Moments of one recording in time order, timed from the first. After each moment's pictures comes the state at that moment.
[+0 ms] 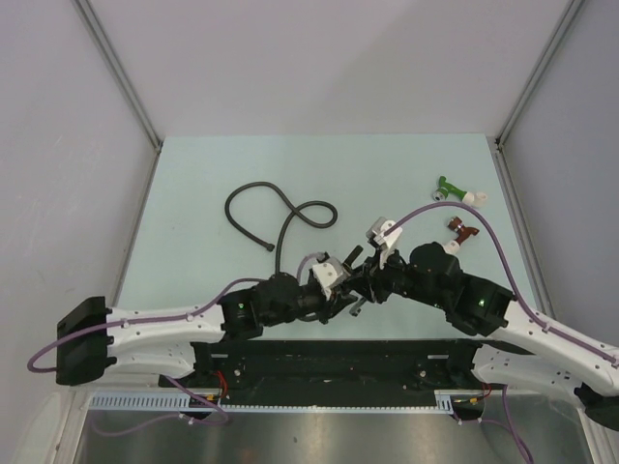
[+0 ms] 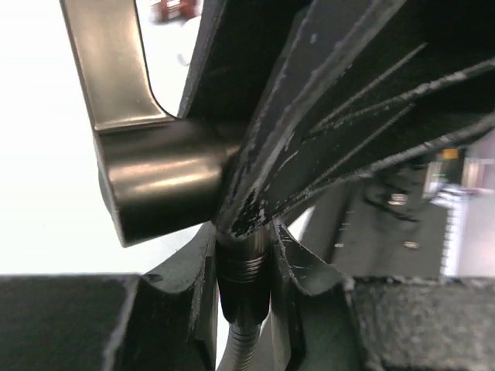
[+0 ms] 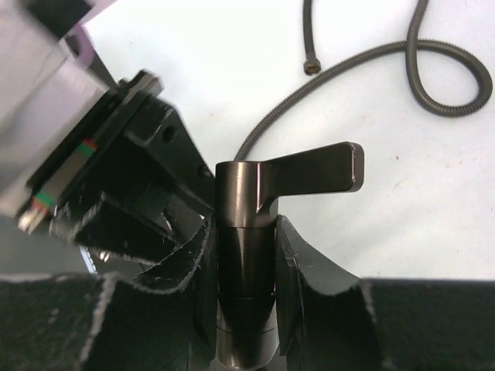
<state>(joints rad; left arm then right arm) -1.20 1.08 0.58 0.34 0.05 -0.18 1.04 0.78 0.82 -0.34 -0.04 0.21</state>
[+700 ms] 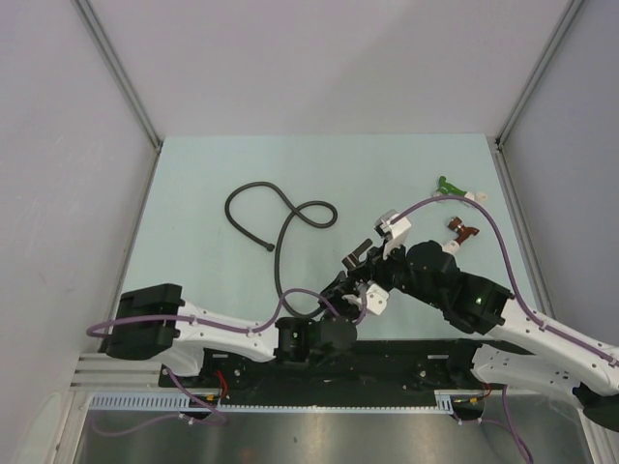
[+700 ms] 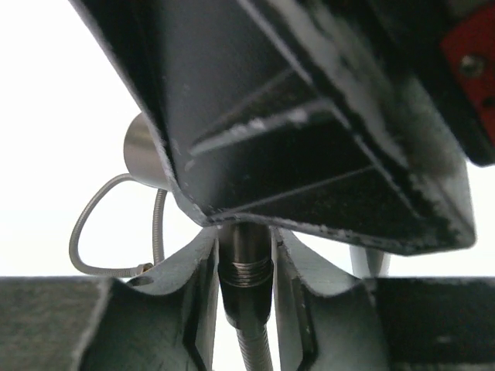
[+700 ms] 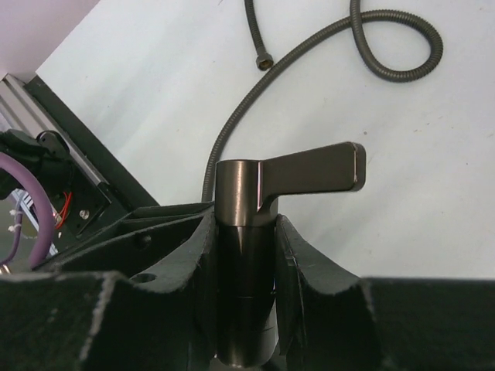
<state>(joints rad) -1.56 1.49 0.81 0.43 -1.15 0.22 1.02 0.81 0.83 -0.37 0.13 0.34</state>
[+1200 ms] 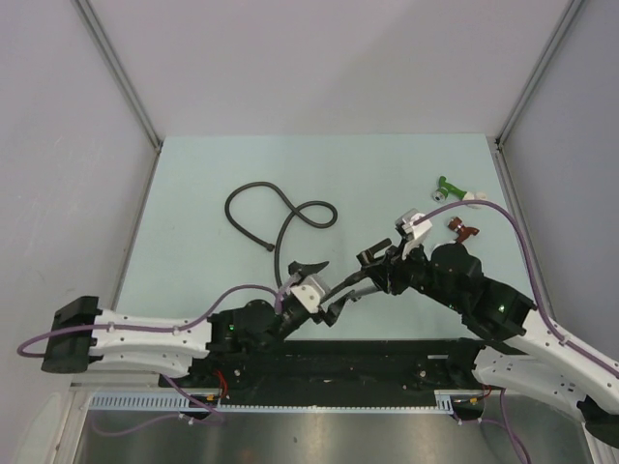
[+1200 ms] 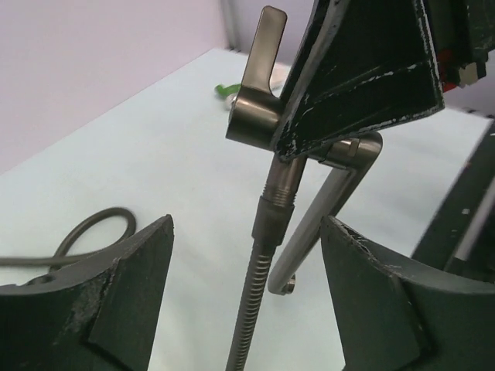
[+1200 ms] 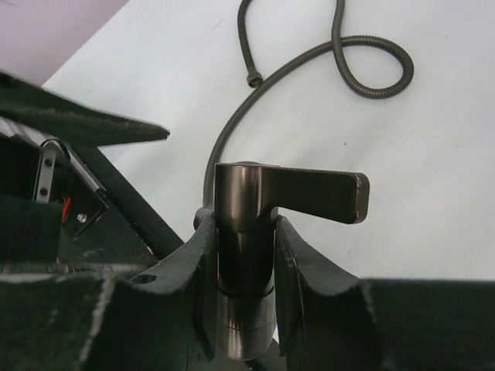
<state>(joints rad) -1.50 1.05 0.55 0.56 -0.69 0.17 0.95 0.70 0.82 -0.42 0.09 0.31</state>
